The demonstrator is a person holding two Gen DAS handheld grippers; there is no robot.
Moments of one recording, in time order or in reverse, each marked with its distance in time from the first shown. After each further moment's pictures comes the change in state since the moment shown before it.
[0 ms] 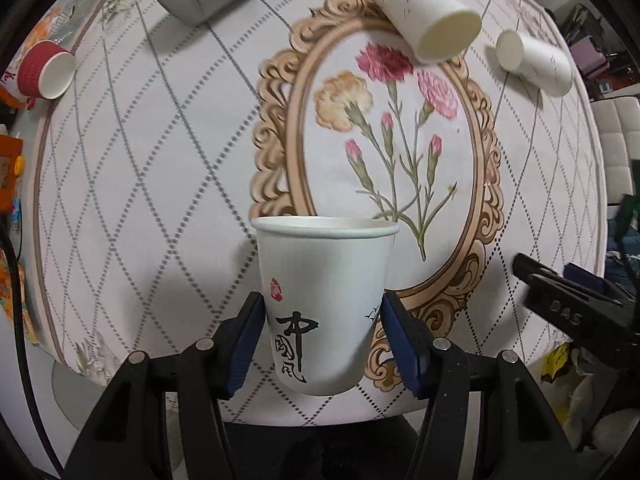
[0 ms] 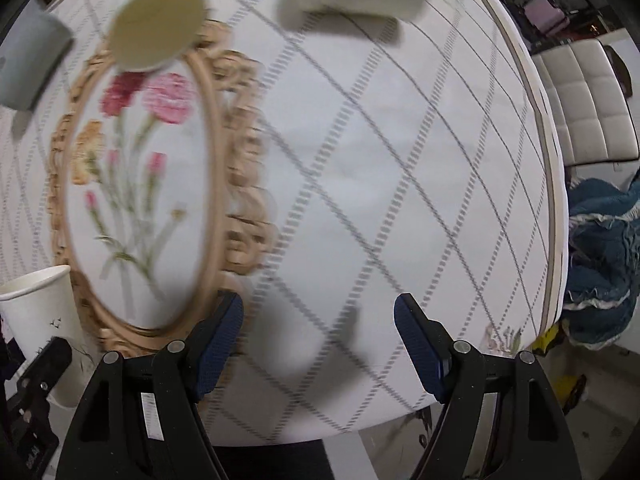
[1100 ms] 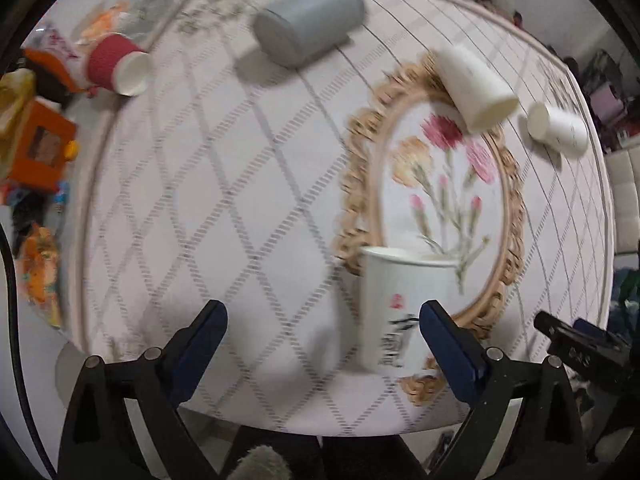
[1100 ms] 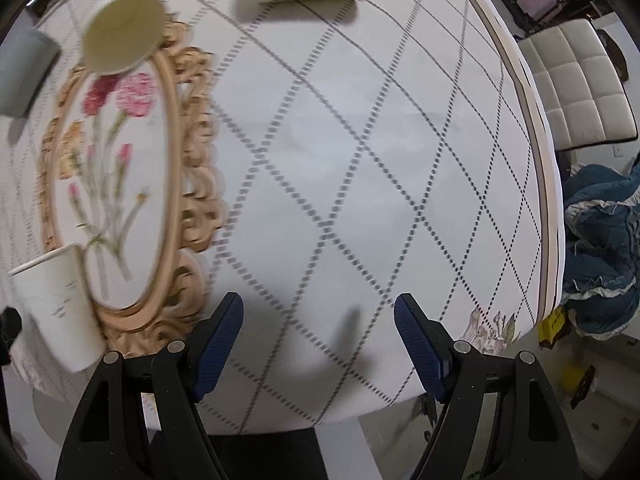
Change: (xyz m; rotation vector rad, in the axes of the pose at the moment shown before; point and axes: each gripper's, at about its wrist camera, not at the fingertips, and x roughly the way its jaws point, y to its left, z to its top) left arm -0.054 0.060 -0.017 -0.117 -0.192 0.064; right arm 0.000 -0.036 -0.036 0.004 -0.013 0.045
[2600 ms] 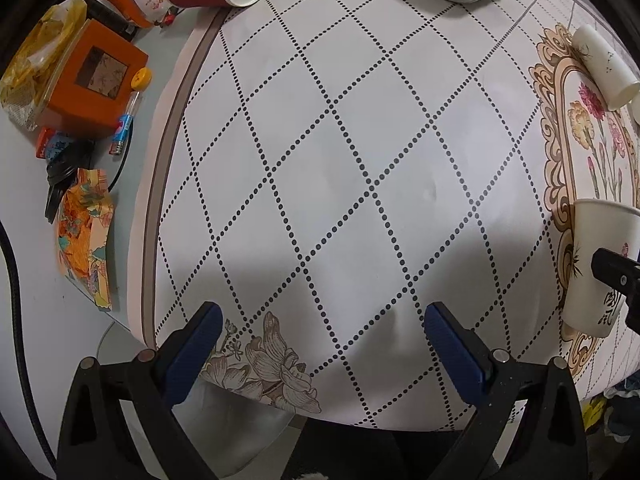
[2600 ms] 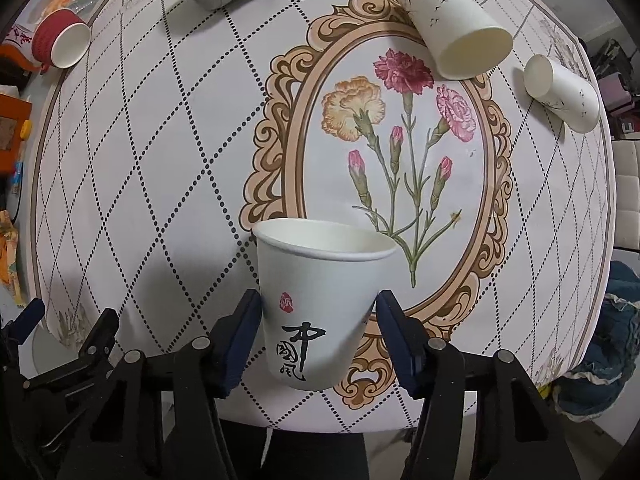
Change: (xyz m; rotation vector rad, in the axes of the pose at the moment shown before) left arm 0.072 0.102 -0.033 -0.037 0.114 0.190; right arm -0.026 0.220 -0.004 -0.307 -0.002 0.031
